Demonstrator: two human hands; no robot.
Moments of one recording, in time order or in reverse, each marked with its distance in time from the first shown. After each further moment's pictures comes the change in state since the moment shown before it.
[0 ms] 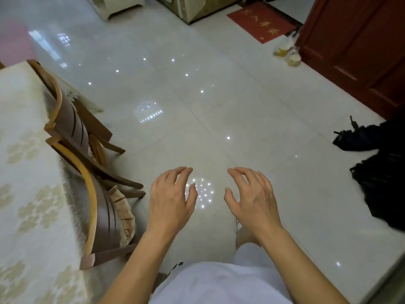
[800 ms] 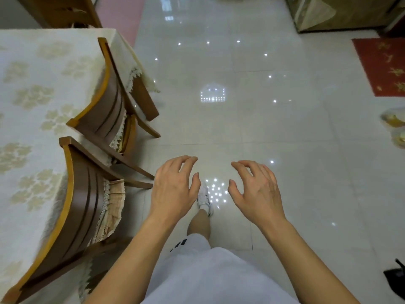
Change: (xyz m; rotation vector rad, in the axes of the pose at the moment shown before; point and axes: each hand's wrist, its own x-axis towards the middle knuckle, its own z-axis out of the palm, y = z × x) left_hand 0.277 -0.011 0.027 0.064 0.117 -0.522; right_hand 0.379 0.048 0.062 0.096 -0.260 -0.522
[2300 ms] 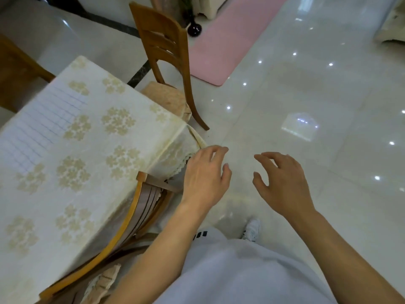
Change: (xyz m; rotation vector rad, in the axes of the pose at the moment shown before) left_hand 0.694 -0.204 -0.018 0.013 0.178 -0.513; right_hand 0.816 -0.015 0.177 0.130 -0.212 -0.570
